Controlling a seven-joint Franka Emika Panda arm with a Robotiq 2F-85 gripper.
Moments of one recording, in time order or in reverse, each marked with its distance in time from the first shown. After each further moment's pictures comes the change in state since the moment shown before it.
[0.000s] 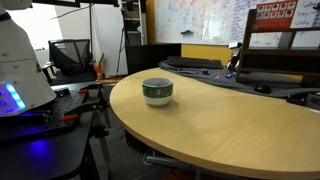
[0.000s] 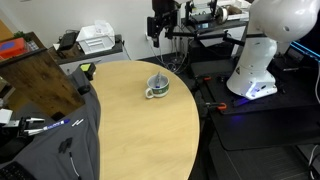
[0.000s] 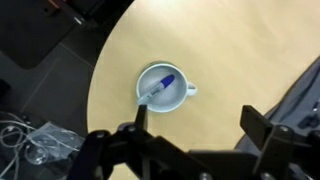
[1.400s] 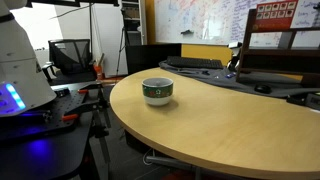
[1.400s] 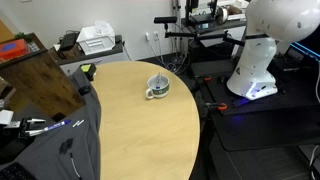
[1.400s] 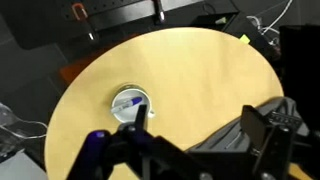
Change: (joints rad) arm 0.169 -0.402 -0.166 0.063 0.035 -0.462 -0.360
